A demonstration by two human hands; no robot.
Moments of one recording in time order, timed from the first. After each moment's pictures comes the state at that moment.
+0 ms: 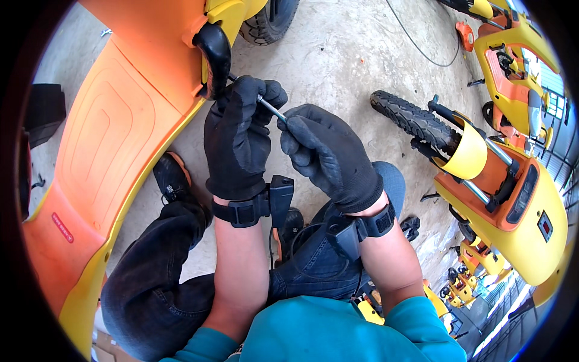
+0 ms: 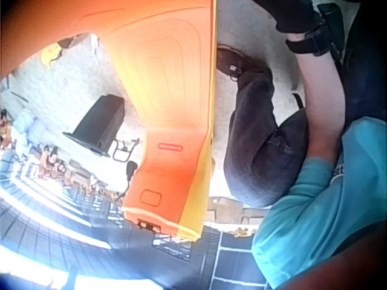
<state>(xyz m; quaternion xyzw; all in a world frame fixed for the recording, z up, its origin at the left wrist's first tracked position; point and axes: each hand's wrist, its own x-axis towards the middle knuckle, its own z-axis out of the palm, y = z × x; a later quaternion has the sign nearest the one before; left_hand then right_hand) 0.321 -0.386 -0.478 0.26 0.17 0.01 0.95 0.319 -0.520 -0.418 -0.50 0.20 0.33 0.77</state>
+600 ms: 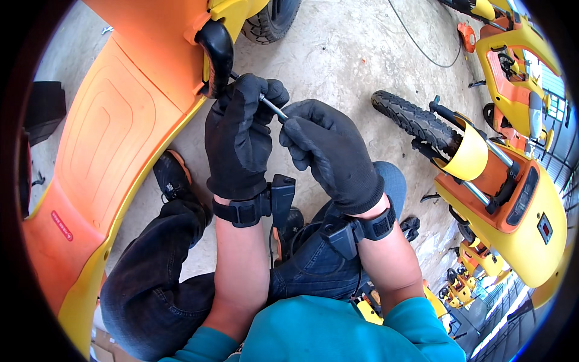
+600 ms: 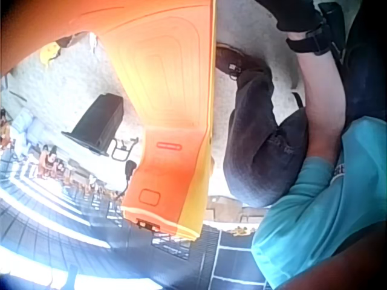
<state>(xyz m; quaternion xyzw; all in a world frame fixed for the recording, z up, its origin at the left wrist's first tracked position) 0.323 -0.384 -0.473 0.24 0.20 0.00 0.95 0.322 -0.511 -0.413 -0.59 0.21 0.29 0.72</state>
